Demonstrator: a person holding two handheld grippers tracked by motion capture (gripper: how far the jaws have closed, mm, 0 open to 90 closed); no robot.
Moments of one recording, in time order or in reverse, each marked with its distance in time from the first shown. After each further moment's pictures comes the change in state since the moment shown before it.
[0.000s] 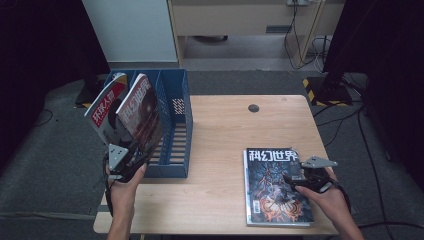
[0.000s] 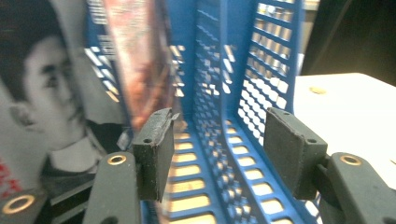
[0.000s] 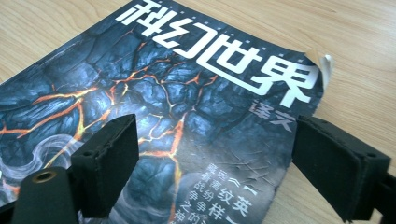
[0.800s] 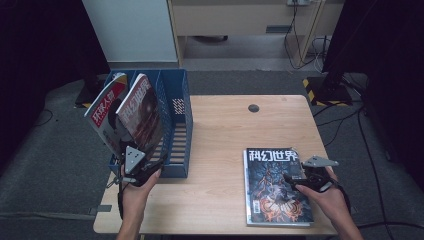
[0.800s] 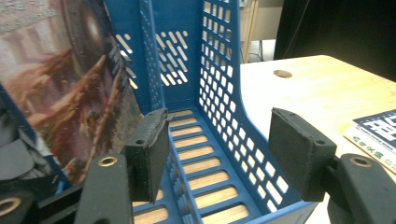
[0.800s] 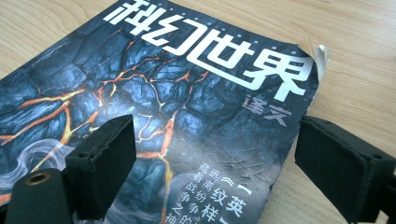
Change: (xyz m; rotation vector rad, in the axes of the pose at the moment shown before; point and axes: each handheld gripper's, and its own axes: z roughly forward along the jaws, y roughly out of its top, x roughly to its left) left arm -0.035 -0.003 0.007 0.034 -0.089 0.027; right arm -0.006 -0.003 0.003 -0.001 -0.006 0.043
